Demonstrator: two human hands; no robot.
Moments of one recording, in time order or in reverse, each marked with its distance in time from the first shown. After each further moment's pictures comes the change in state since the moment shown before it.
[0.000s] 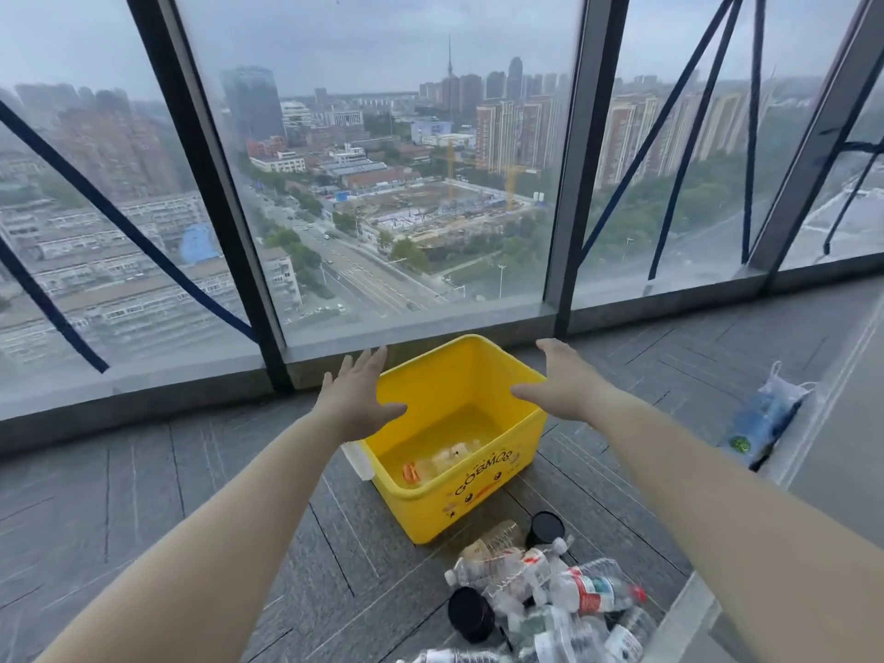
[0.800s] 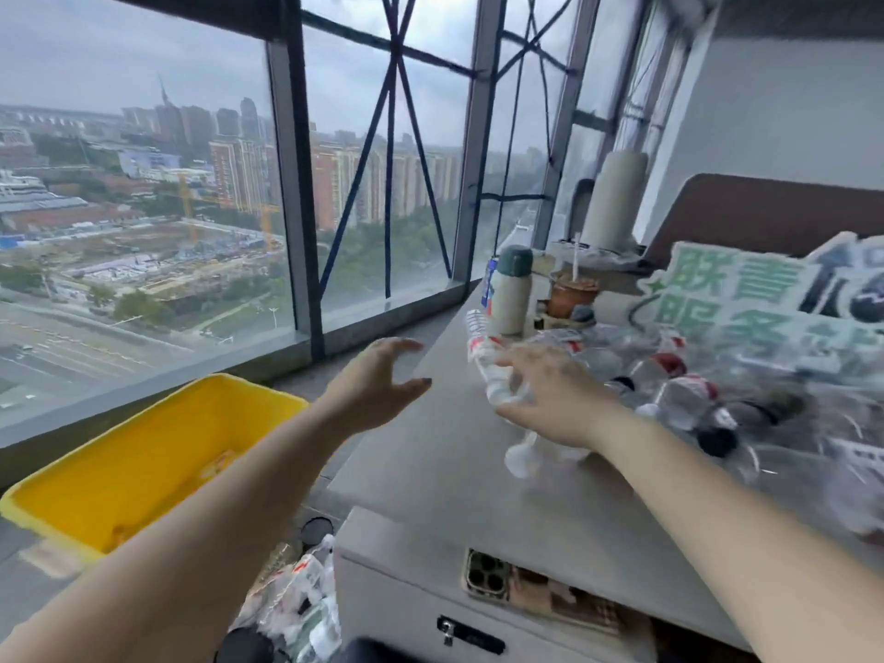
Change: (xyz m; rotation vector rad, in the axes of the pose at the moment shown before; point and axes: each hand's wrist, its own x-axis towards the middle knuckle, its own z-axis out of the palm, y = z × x) left_hand -0.150 0.317 0.035 -0.384 0.001 0.764; right_hand -0.322 0.148 -0.147 -0.409 0.423 0.133
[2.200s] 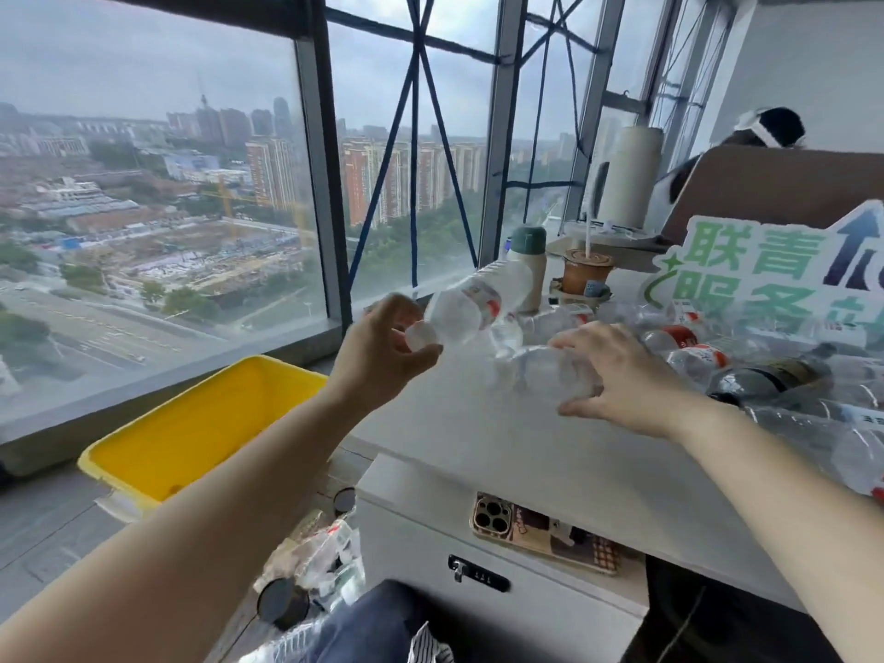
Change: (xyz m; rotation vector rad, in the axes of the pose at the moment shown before) left_hand -0.050 0.029 -0.005 -0.208 0.277 0.024; right_hand -0.063 0.047 -0.018 -0.016 -0.014 -0.021
